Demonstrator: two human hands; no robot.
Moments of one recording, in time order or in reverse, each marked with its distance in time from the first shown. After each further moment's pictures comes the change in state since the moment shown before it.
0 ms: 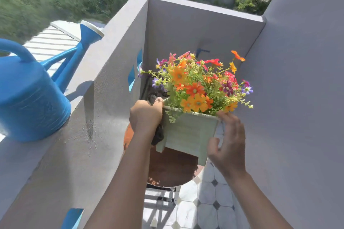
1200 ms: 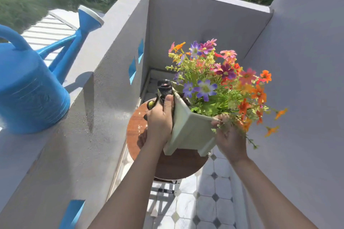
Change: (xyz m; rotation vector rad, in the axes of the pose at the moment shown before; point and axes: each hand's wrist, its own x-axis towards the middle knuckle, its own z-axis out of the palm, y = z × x) left_hand -0.019 -0.025 0.032 -0.232 -0.061 0.349; right_hand 0.007 0.035 0.023 0.224 -0.179 0.119
